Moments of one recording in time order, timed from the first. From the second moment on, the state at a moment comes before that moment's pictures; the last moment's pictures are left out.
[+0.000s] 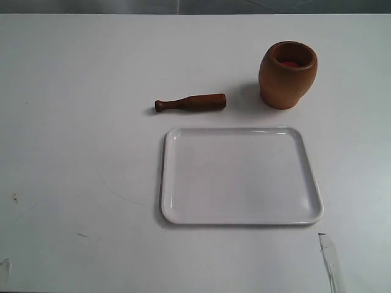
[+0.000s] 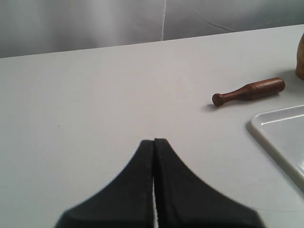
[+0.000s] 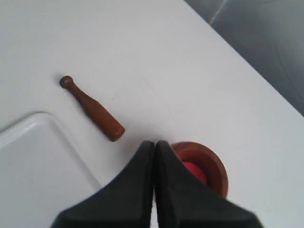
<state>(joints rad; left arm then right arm) 0.02 0.00 0.00 0.07 0.44 0.35 0.34 1.52 -1.41 0.43 0.90 -0.88</state>
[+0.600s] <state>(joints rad) 0.02 0.00 0.00 0.07 0.44 0.35 0.66 2.25 -1.99 0.23 1.16 -0.94</state>
